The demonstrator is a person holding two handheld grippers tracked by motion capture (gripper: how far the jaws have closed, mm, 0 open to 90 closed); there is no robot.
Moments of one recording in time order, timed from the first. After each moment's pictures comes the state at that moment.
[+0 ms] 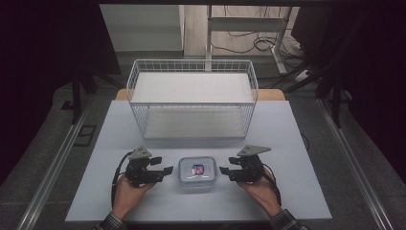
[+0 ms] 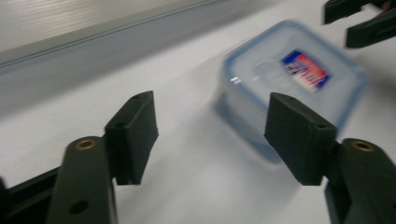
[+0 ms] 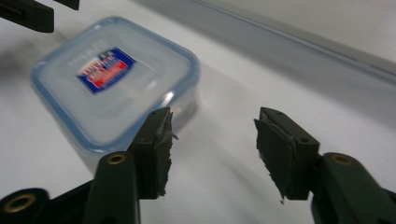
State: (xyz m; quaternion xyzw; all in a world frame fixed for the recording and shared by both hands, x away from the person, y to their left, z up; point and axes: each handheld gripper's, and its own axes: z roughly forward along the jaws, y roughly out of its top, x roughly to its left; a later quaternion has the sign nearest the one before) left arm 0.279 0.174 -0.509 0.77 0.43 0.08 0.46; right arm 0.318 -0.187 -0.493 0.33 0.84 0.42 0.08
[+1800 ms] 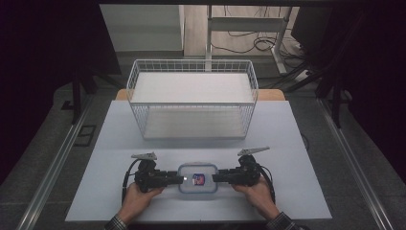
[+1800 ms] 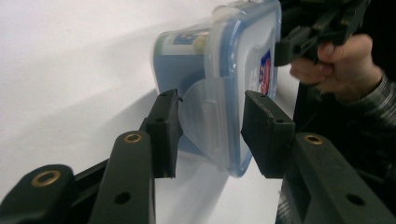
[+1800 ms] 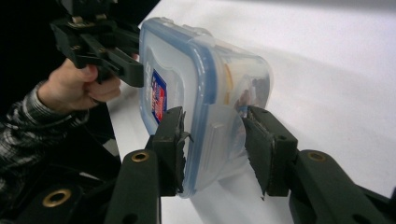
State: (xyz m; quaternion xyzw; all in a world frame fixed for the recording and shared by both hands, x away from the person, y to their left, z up) left arm 0.285 0.163 -0.537 0.74 0.41 -0.14 0.52; right arm 0.320 -0.187 -0.510 0.36 0.79 0.47 -0.15
